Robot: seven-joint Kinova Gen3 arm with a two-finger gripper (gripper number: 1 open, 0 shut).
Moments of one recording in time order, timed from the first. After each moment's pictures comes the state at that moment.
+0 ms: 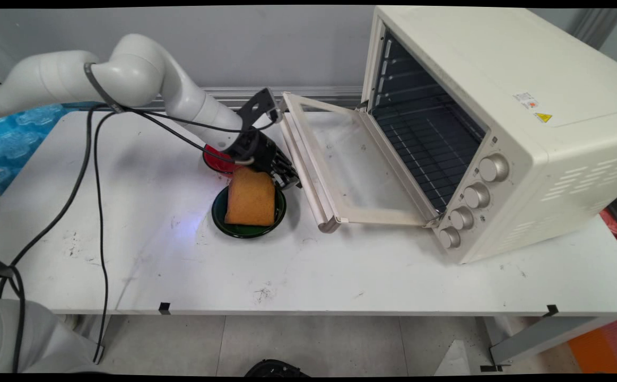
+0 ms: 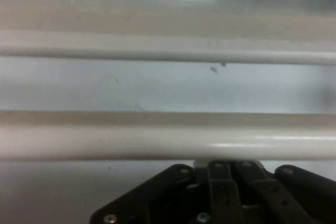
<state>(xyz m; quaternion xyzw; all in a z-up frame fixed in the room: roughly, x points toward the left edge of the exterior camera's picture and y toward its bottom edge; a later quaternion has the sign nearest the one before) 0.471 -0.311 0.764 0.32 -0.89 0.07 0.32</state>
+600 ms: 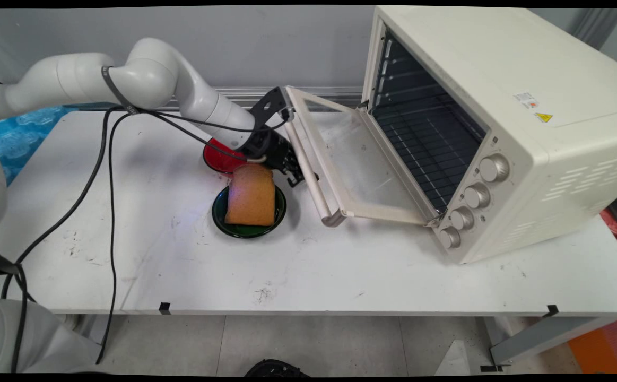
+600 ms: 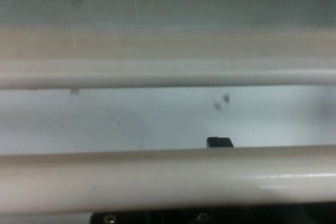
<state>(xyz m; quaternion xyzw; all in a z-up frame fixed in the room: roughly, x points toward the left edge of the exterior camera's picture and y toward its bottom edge) 0.456 -0.326 0.762 0.30 -0.89 0.08 0.34</state>
